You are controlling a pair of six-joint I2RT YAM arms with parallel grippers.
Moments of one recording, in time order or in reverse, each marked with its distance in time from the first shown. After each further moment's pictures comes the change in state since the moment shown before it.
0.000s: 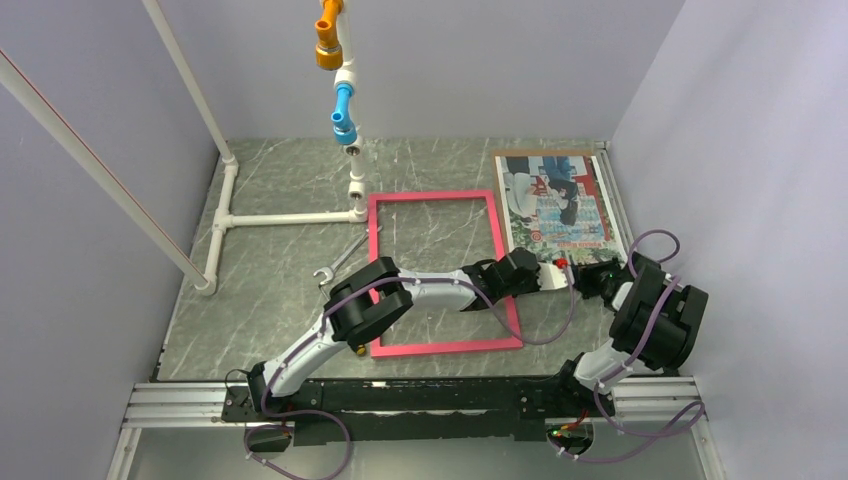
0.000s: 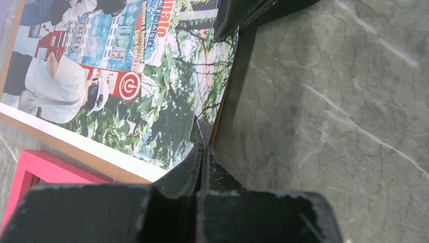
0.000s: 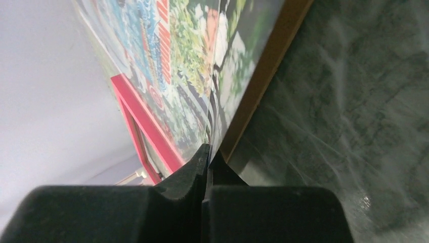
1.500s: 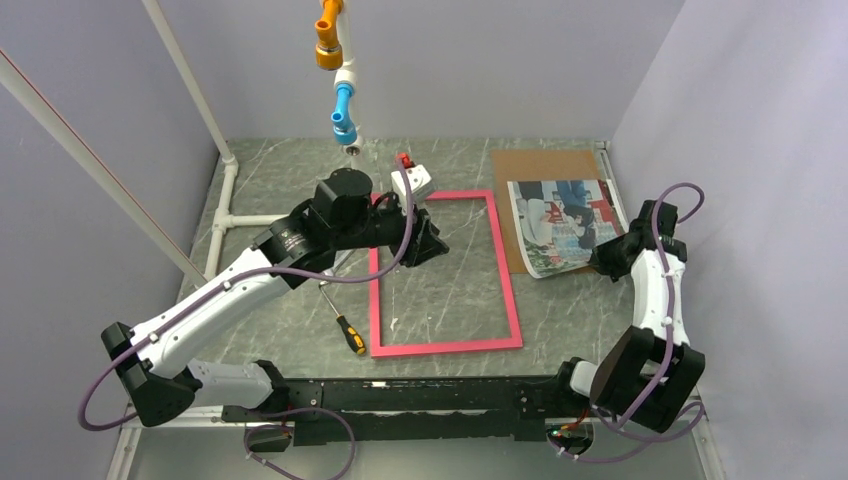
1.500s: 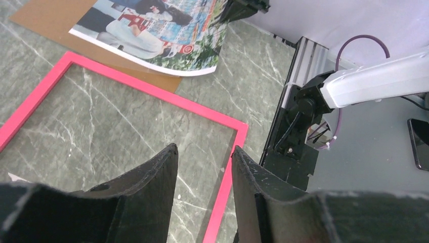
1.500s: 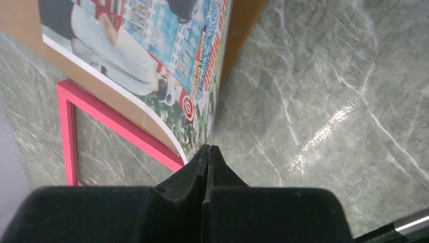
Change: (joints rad) left arm 0.292 -1.157 -0.385 -0.617 0.490 -0.571; right arm 0.143 -0.330 0.505 -1.070 0.495 -0.195
